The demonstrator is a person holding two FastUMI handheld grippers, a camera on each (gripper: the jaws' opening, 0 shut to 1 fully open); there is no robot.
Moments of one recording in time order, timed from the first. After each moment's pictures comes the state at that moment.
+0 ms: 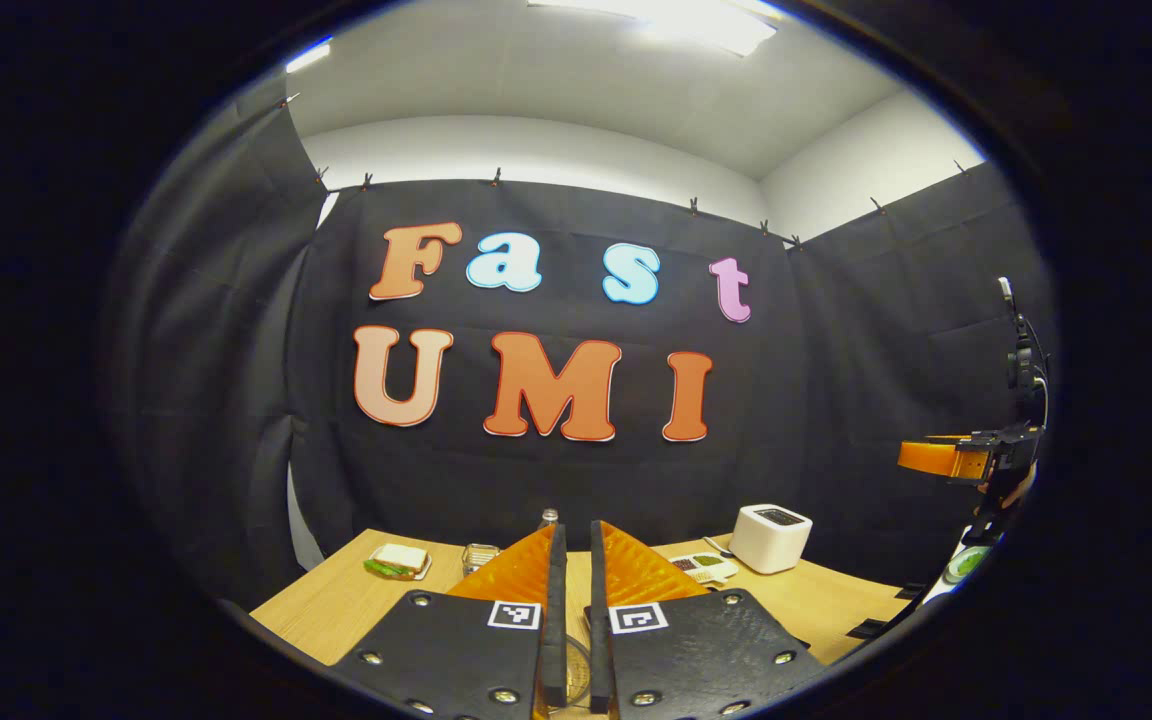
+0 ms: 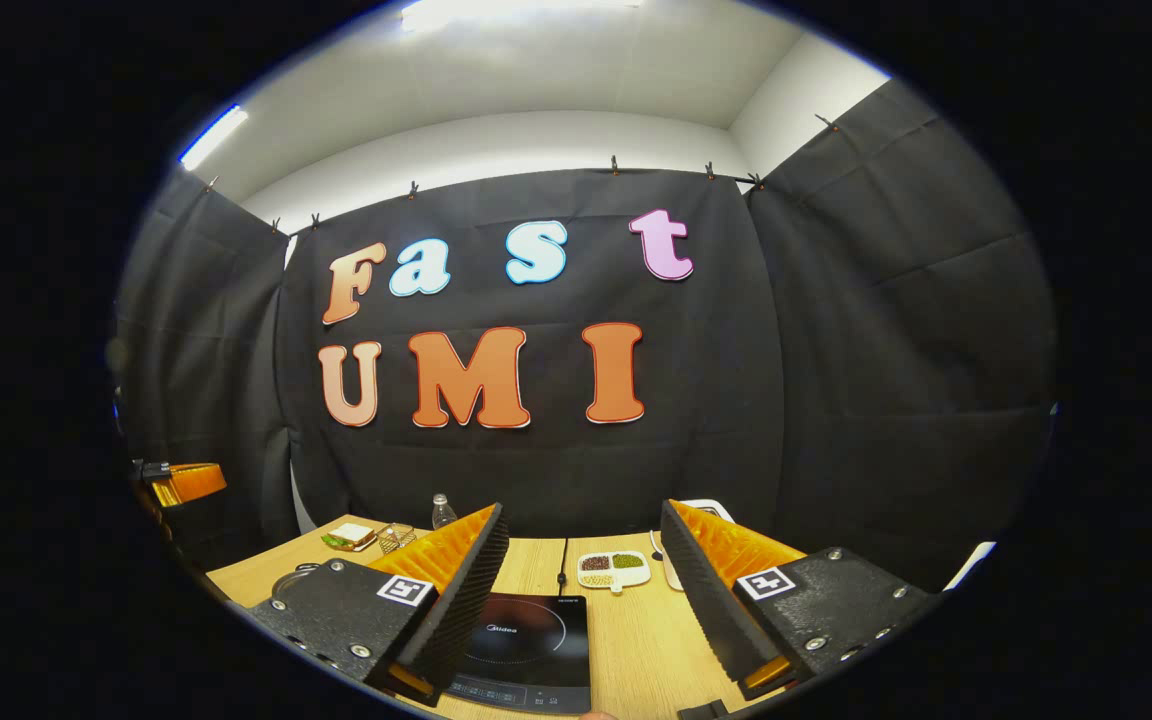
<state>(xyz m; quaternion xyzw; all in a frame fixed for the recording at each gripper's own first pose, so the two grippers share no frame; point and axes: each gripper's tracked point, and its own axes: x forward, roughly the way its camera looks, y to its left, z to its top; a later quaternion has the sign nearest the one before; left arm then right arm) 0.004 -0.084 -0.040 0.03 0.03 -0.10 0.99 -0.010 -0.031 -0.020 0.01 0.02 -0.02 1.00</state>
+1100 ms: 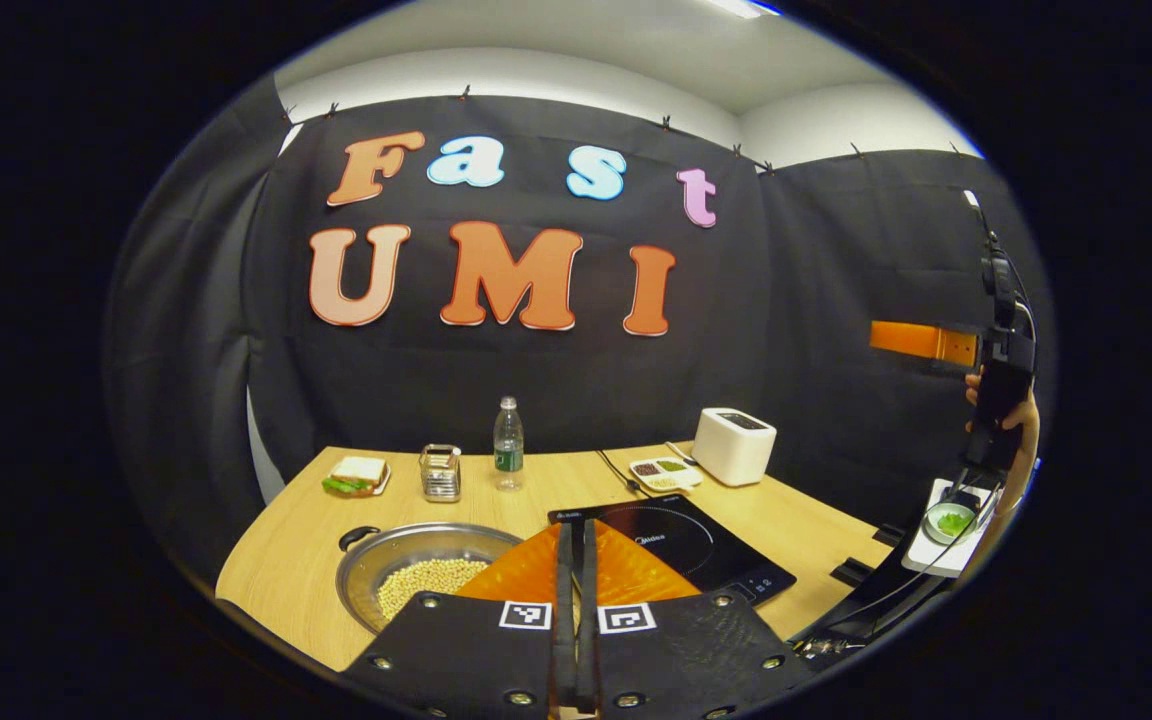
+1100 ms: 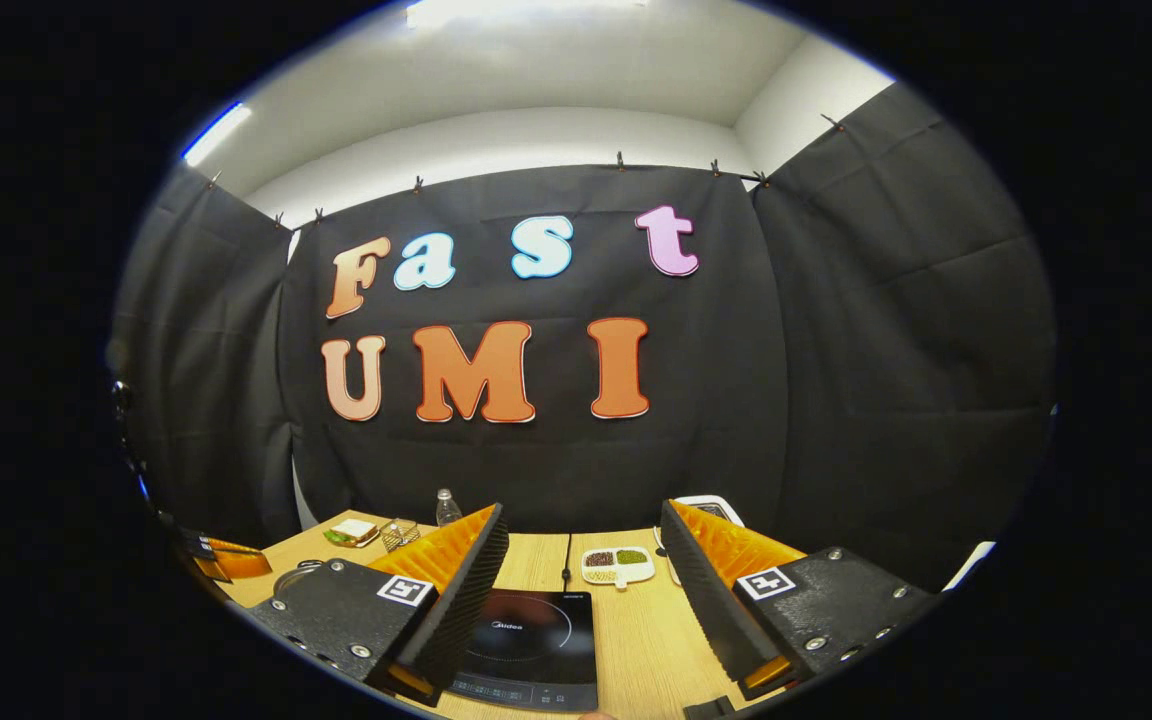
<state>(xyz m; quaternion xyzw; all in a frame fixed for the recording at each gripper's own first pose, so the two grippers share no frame) -0.034 -0.087 -0.167 0.04 0.19 -0.15 0.97 -0.010 -0.018 -0.027 0.01 0.03 -0.01 1.00</state>
